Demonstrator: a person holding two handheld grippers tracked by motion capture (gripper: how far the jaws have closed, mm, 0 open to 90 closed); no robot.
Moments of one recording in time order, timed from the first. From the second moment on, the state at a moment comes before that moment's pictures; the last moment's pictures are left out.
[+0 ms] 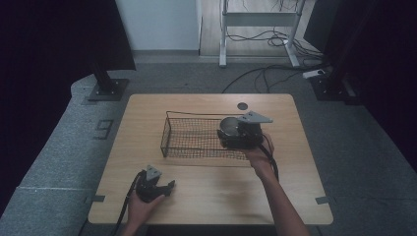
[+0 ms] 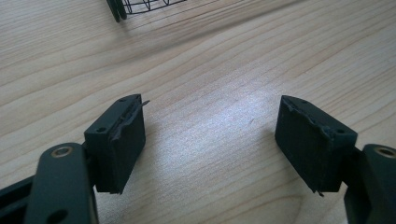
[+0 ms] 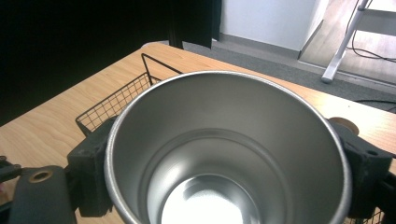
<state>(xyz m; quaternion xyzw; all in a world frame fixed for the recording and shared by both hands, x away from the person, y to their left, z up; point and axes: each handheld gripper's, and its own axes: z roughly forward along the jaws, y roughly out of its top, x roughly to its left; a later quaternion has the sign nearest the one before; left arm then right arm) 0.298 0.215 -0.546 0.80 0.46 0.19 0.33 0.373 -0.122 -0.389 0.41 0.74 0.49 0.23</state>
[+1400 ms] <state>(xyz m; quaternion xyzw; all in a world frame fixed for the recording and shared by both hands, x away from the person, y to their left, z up) 0.298 0.215 -0.546 0.80 0.46 0.19 0.33 0.434 -0.132 -0.425 0.48 0.74 0.42 0.22</state>
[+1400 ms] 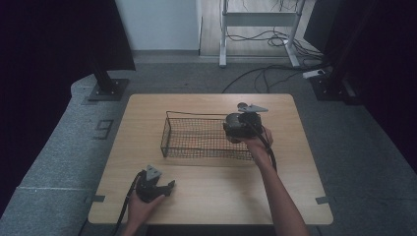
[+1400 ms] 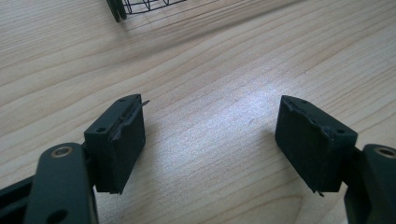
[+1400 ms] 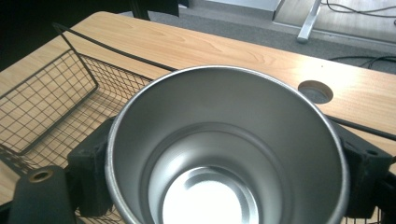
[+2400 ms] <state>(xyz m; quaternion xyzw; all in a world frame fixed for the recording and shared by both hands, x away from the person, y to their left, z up) 0.298 0.215 -0.546 0.80 0.46 0.19 0.33 0.453 -0.136 -0.470 0.52 0.74 0.38 0.20</state>
